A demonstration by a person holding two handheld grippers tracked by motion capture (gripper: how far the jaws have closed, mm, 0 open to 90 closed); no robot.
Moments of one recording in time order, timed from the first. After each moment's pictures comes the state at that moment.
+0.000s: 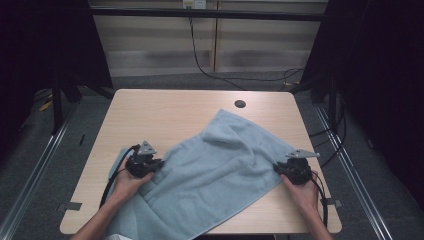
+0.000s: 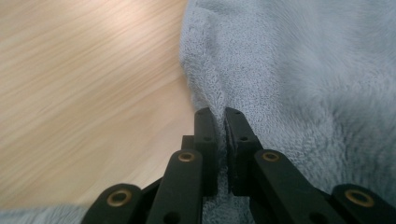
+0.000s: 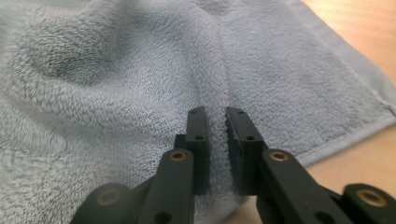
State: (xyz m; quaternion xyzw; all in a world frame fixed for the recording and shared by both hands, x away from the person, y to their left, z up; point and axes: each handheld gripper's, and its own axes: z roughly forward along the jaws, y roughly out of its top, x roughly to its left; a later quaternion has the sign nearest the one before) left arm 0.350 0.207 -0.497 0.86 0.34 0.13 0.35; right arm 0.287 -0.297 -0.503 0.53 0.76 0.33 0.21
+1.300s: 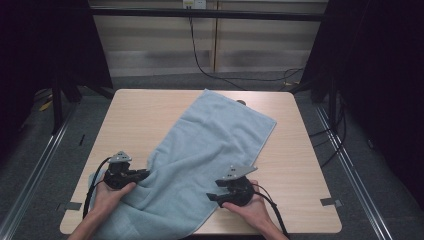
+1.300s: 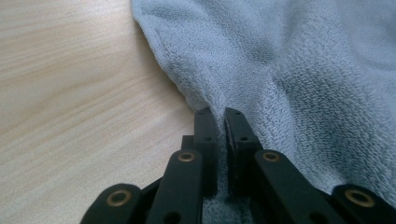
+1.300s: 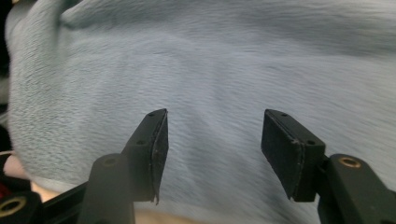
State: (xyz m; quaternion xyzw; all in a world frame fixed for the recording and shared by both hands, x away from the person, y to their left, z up) left arm 0.320 0.255 -0.503 0.82 0.40 0.05 0.40; right arm 0.249 -0.124 -0.493 0.32 0.85 0.42 0.06
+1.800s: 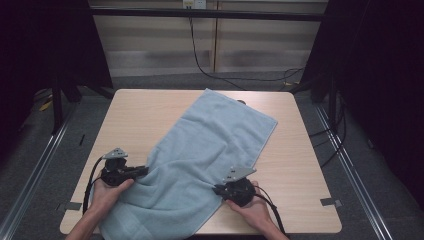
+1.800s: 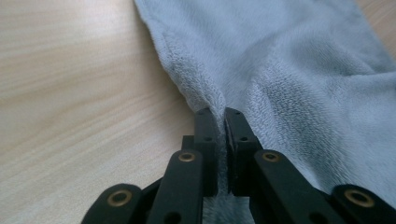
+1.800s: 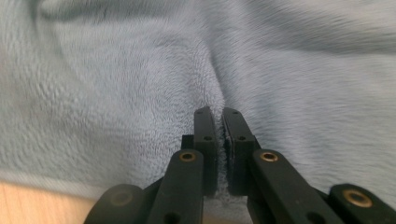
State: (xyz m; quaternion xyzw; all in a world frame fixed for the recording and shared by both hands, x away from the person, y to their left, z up) left arm 0.321 0.262 -0.488 0.80 0.41 0.05 0.44; right arm 0.249 -0.131 -0.495 0.32 0.85 0.40 0.09
